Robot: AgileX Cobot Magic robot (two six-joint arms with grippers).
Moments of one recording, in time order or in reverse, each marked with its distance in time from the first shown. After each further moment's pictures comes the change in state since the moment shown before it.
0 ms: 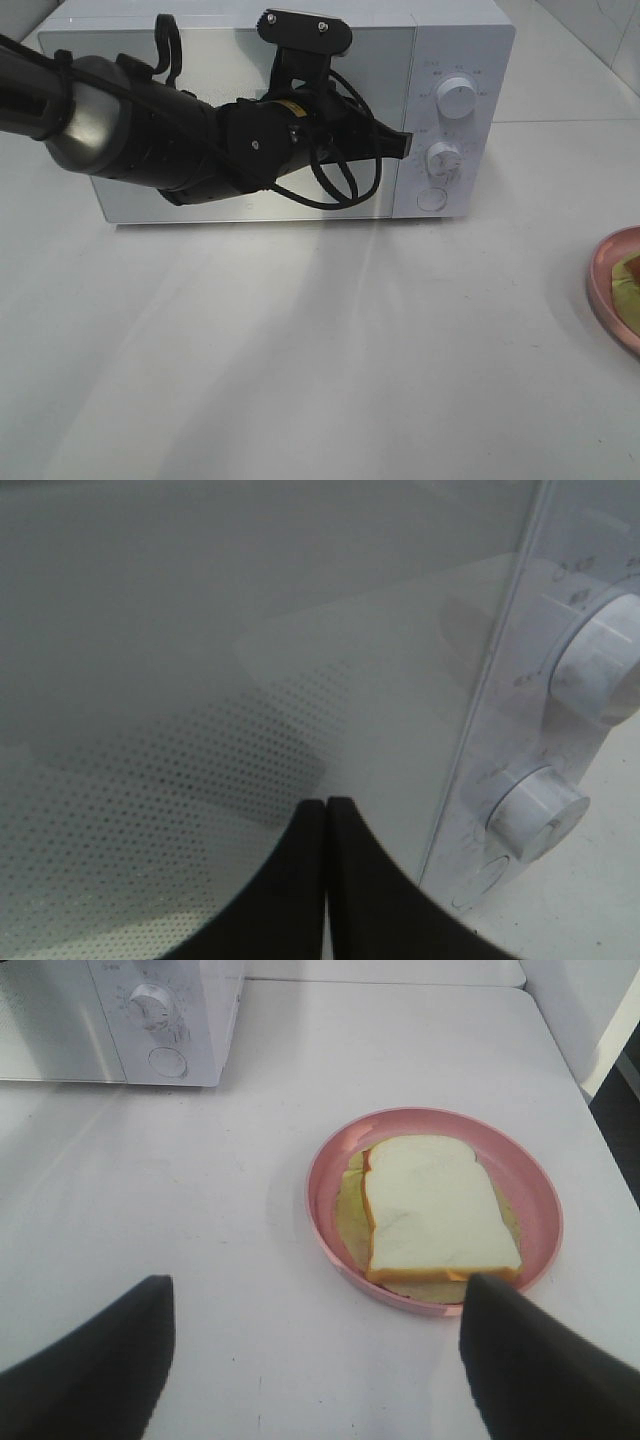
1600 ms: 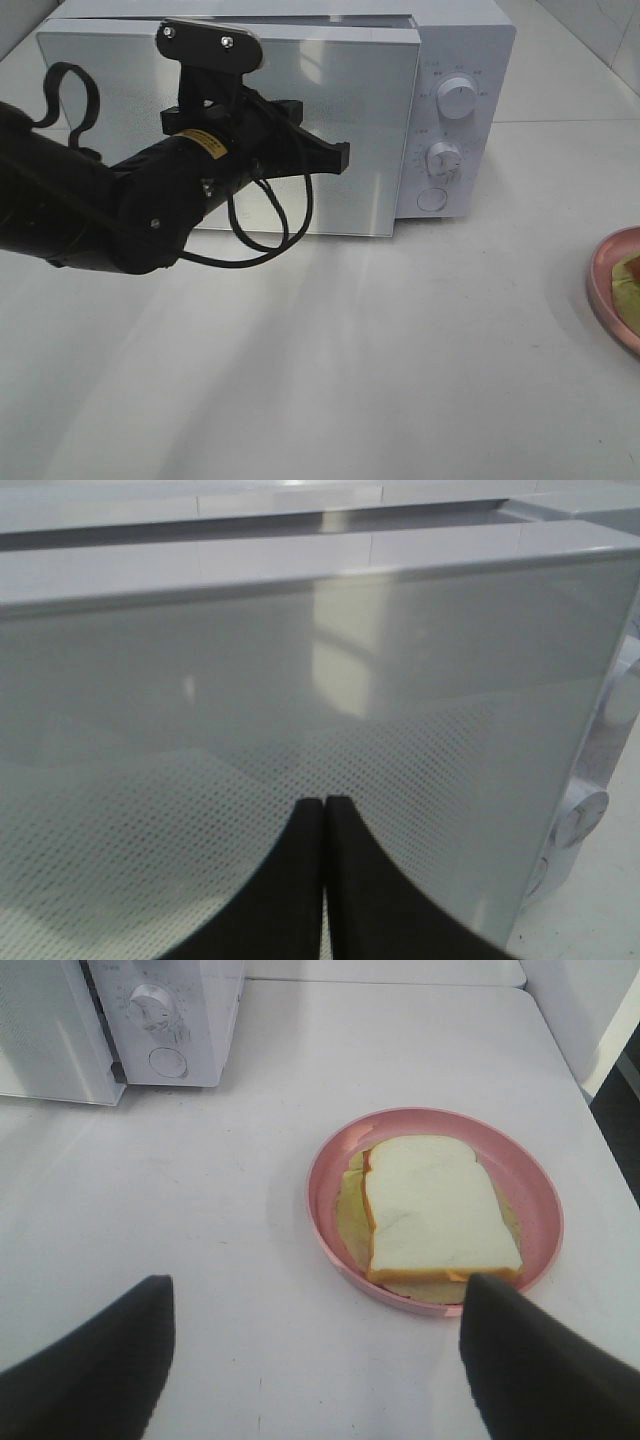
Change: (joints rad) left arm -0.016 -0.177 0.354 0.142 -0.331 -0.174; right arm 0.000 0.000 0.000 0.000 0.000 0.000
